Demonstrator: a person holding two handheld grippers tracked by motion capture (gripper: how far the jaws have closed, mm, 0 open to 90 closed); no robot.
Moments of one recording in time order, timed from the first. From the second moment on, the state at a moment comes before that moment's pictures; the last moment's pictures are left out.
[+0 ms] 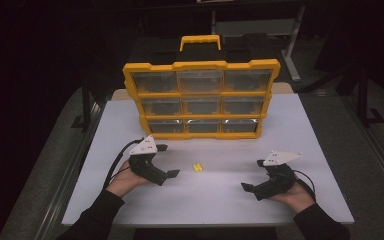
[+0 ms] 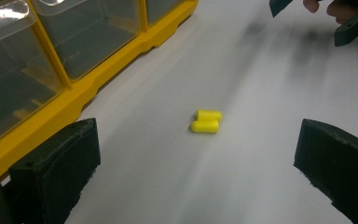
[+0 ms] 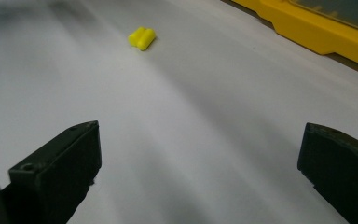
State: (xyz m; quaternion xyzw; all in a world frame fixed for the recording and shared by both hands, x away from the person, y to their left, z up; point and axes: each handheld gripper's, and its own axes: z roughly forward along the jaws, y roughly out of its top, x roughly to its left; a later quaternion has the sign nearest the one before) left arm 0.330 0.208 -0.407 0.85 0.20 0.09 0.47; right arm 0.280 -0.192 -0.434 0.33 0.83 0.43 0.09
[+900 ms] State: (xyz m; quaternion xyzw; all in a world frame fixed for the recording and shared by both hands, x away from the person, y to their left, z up) left arm 0.339 0.195 -0.404 0.85 0.20 0.09 0.49; right arm 0.280 -0.190 -0.436 0.33 0.83 0.43 0.09
